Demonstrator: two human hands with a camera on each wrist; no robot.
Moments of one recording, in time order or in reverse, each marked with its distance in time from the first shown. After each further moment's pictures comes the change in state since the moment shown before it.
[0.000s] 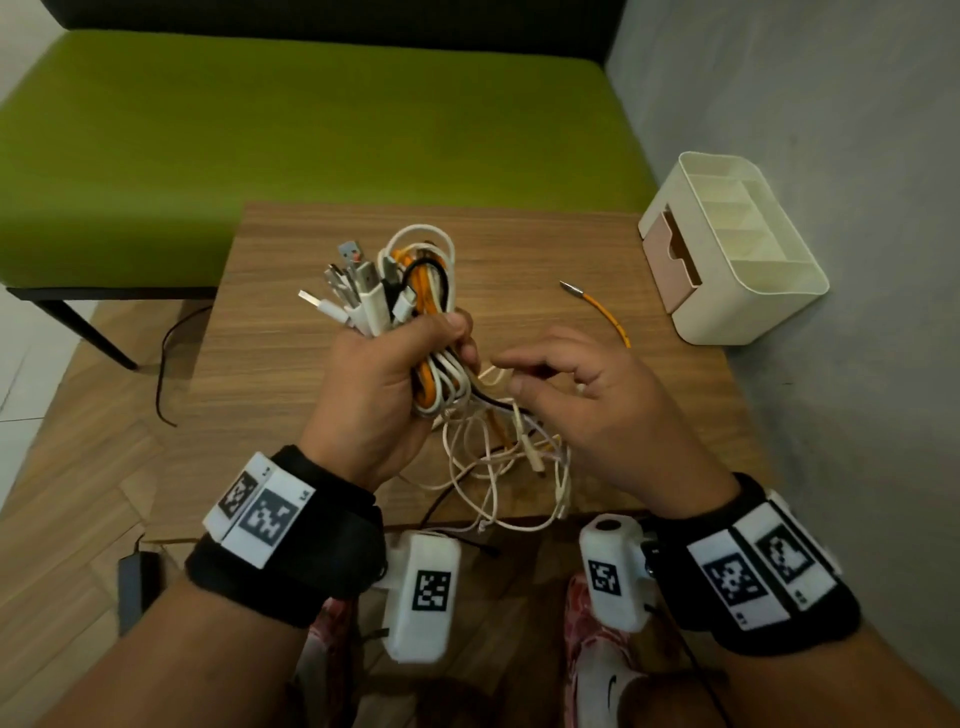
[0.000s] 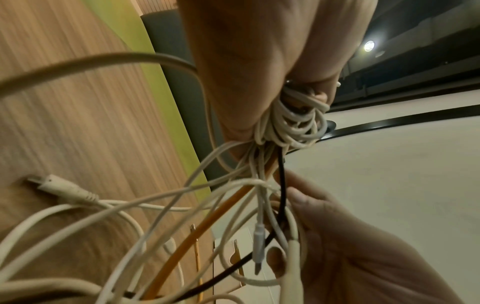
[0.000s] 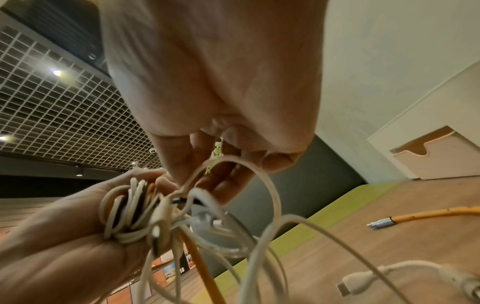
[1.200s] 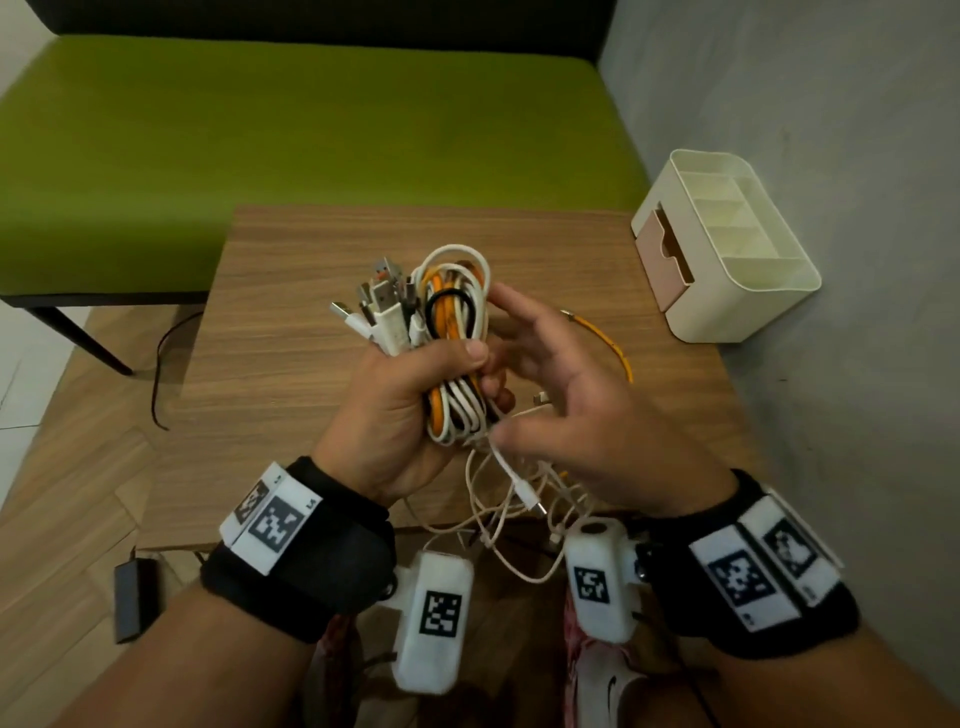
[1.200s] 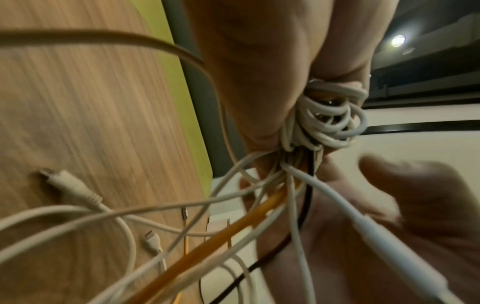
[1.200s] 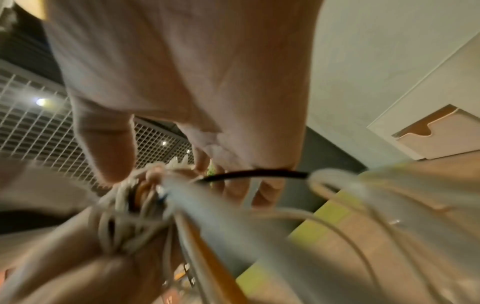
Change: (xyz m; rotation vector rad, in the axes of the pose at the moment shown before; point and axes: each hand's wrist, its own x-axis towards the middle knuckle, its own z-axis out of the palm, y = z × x) left_hand -0.007 -0.007 0.010 -0.189 -0.245 -0.181; right_hand -0.003 -0.015 -0.006 0.395 -0.265 0.129
